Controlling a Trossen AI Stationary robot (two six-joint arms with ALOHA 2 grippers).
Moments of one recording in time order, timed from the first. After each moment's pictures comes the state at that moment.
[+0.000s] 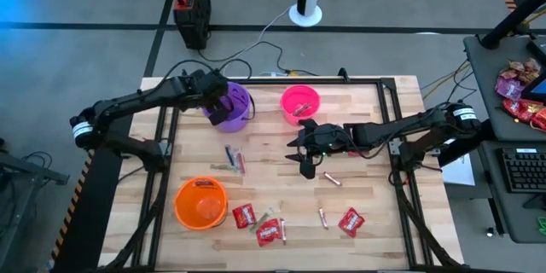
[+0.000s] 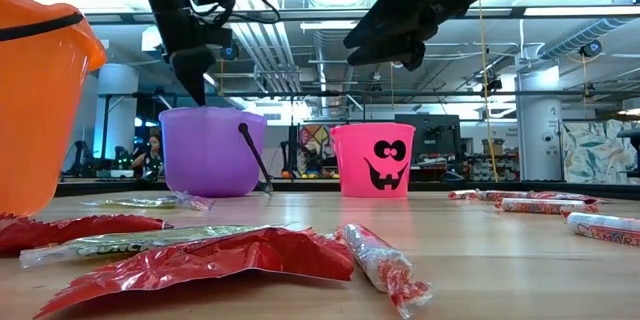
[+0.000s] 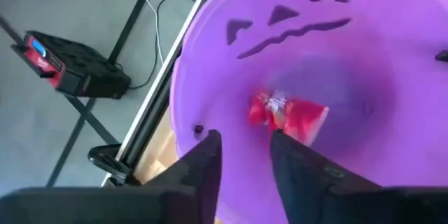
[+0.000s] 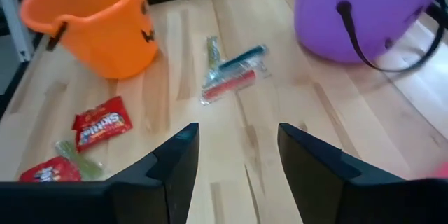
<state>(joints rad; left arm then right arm) 0.49 1.30 1.08 -0.89 -0.41 0.11 0.04 1.45 0.91 0.00 0.08 0.22</state>
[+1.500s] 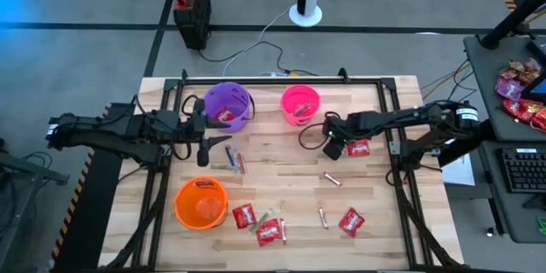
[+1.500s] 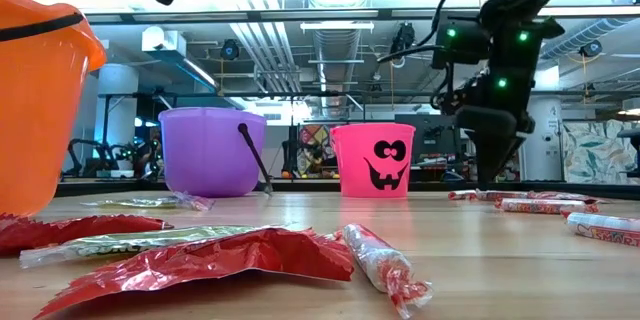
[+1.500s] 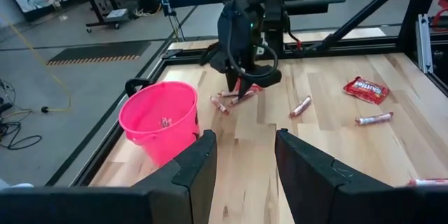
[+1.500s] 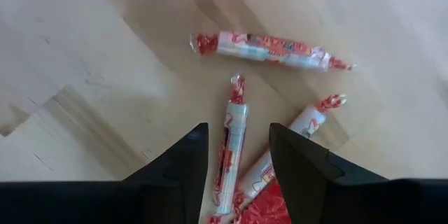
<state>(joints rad) -0.07 0.76 0.74 -0.27 -0.24 0.06 -0.23 1.44 0.72 -0.62 0.19 0.45</state>
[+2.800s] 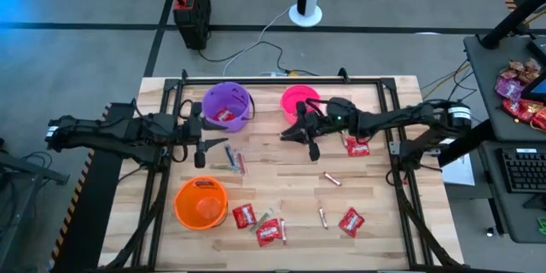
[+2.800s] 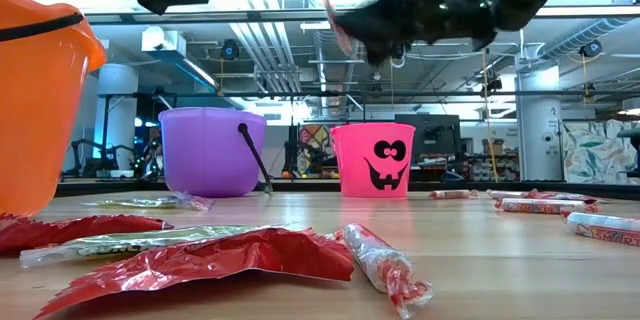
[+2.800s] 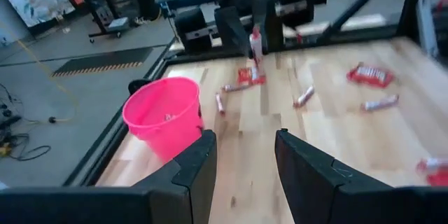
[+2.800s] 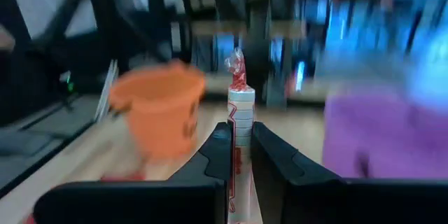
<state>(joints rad) -0.07 0.68 0.63 -0.23 -0.23 0.10 -0.22 1.52 0.75 0.72 -0.46 -0.04</state>
